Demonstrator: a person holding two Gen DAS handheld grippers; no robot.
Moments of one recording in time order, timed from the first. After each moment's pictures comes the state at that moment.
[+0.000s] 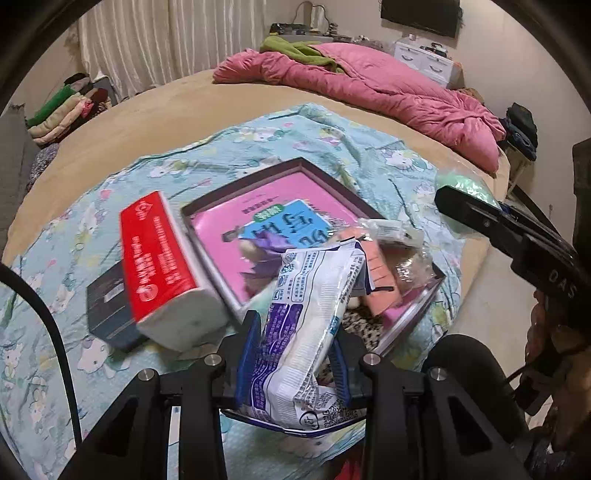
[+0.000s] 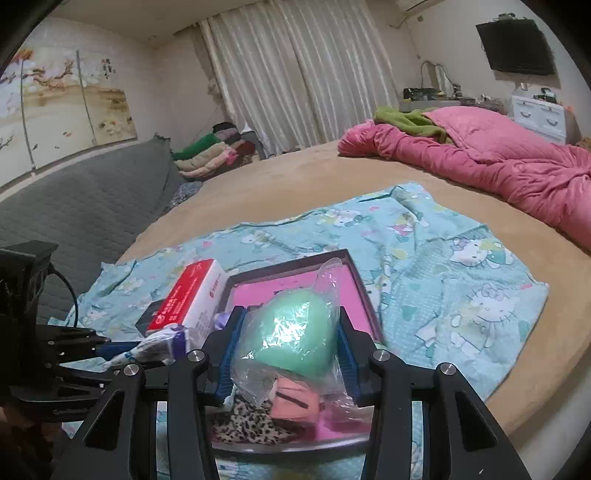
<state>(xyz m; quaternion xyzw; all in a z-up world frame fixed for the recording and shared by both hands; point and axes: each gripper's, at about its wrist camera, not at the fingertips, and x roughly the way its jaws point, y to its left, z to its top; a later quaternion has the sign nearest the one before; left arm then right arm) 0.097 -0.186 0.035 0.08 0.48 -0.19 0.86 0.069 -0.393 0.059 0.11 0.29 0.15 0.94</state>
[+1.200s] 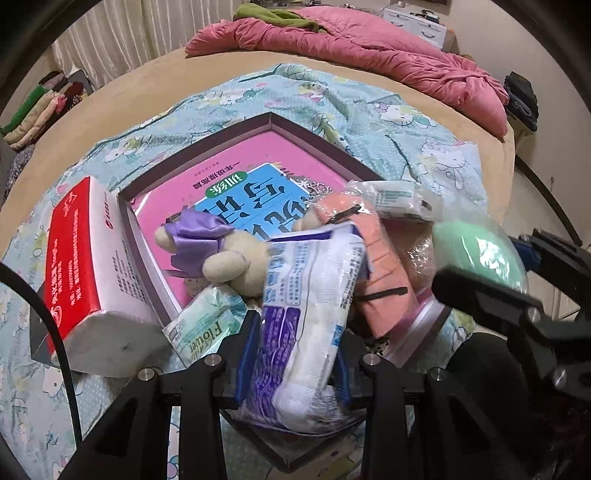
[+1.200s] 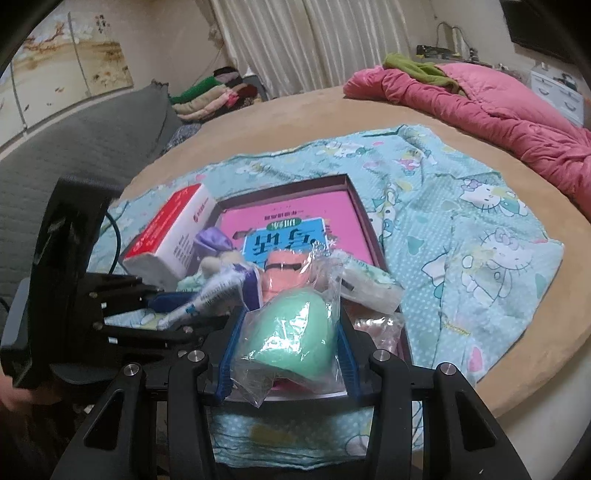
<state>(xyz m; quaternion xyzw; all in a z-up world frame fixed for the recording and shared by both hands) 0.136 -0.233 -0.033 0.11 0.52 -0.20 0.82 0.078 -0.380 0.003 0.07 0.40 0.17 0.90</state>
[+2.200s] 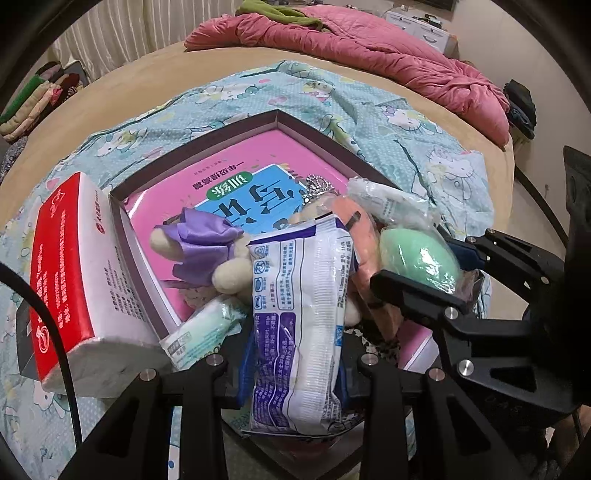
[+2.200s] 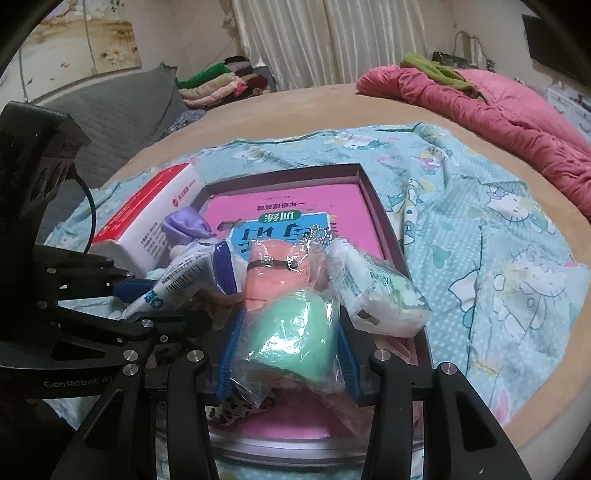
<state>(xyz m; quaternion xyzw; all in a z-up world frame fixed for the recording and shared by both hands) 0.157 -0.225 -0.042 0.09 0.52 -0.21 0.82 0.119 -0.363 -0.031 0.03 0.40 0.18 0.90</state>
